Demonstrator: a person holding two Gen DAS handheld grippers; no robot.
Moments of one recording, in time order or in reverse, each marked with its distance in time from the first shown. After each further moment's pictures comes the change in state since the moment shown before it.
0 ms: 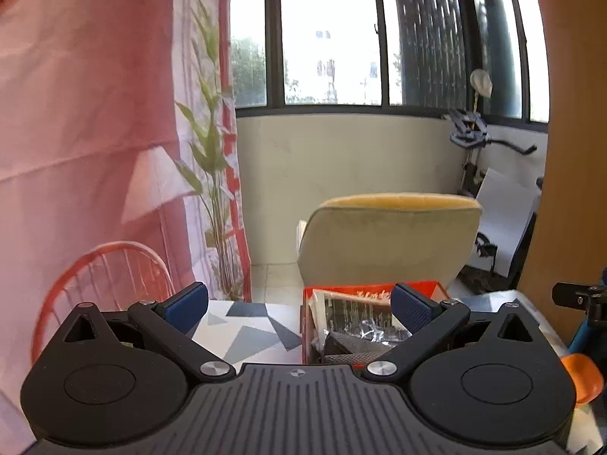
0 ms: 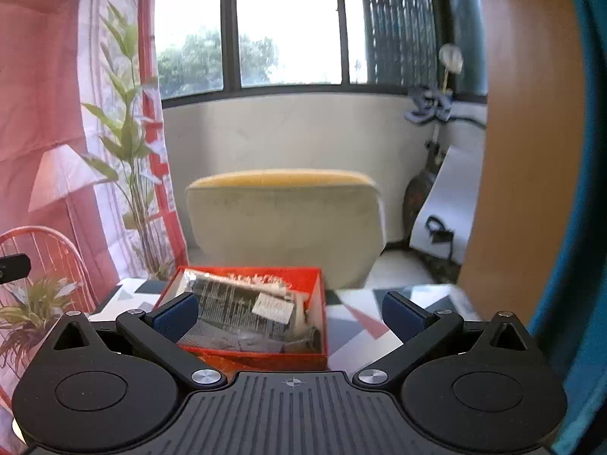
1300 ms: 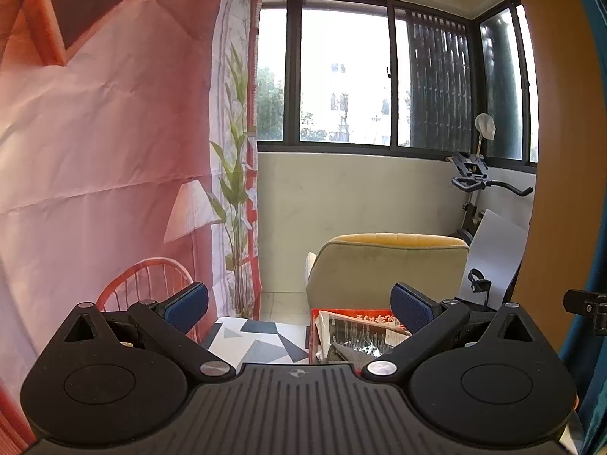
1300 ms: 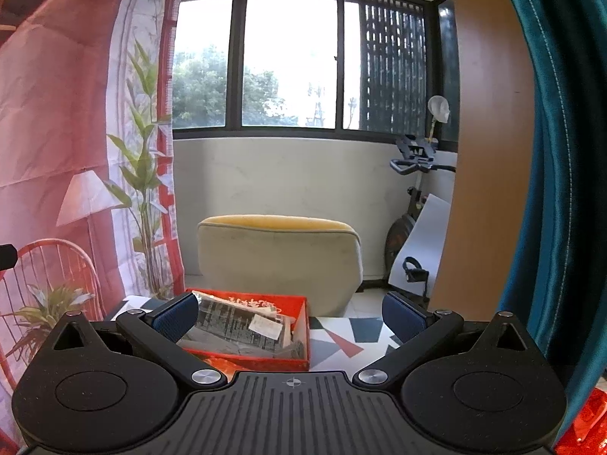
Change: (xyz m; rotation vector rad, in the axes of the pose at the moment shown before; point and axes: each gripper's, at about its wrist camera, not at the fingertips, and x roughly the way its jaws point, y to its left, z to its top) left arm -0.096 0.013 -0.004 -0.057 -0.104 0.024; right arm -0.123 0.017 0.002 -0.058 -0.107 -0.047
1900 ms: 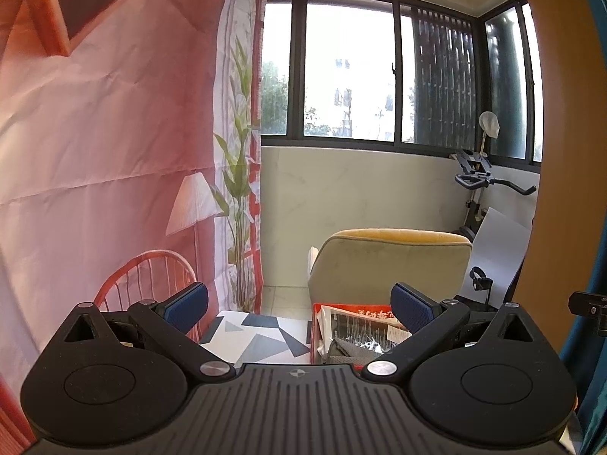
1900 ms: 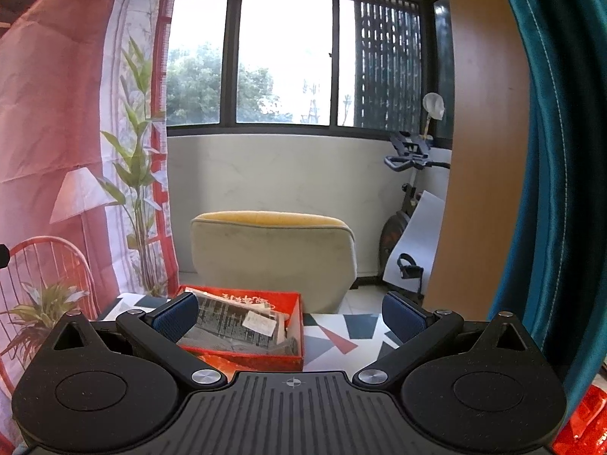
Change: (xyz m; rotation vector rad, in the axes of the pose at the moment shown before) left arm 0.005 0.004 -0.001 -0.014 0.021 0.003; right arm 0.007 0.006 -0.002 0.003 0.011 -0.021
